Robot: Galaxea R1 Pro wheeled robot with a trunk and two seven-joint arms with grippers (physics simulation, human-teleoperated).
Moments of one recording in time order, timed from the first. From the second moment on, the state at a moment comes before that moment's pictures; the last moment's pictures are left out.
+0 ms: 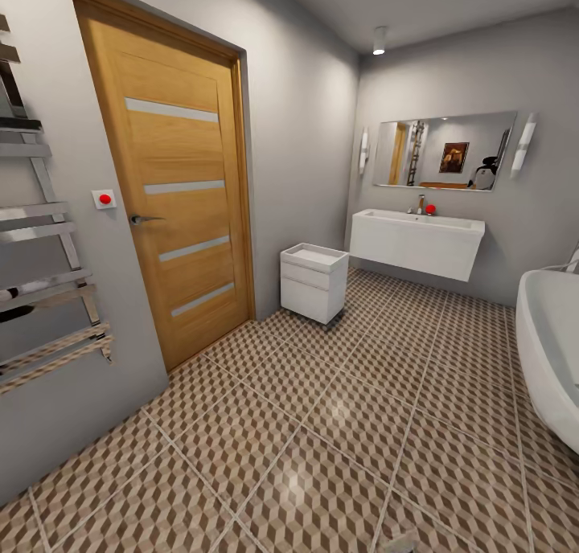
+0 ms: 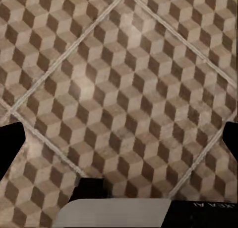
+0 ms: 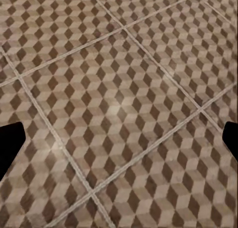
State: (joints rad) left arm -0.12 -0.02 0.11 -0.18 -0.01 -0.28 -0.03; right arm -0.20 0.00 0.20 -0.39 0.12 -0.34 0.00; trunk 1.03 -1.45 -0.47
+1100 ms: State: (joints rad) left arm -0.48 0.04 0.19 0.00 0.00 -0.41 -0.04; right arm -0.55 0.00 0.21 -0.37 0.12 -0.29 0.00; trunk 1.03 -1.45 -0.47
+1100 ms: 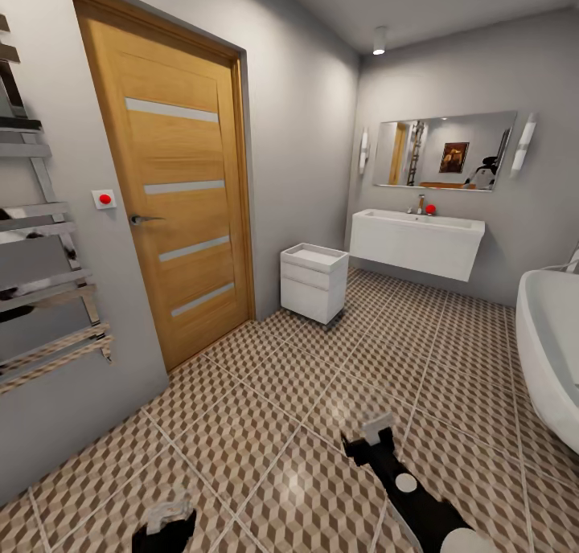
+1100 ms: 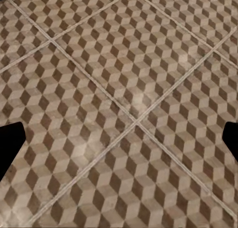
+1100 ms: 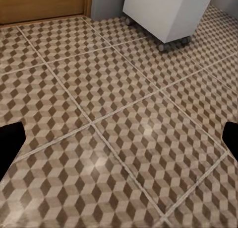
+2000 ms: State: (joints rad) left arm -0.43 0.07 0.19 -0.05 0.00 -0.58 -0.05; right arm -0.48 -0.01 0.21 -0.25 0.12 -0.45 0.00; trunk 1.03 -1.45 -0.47
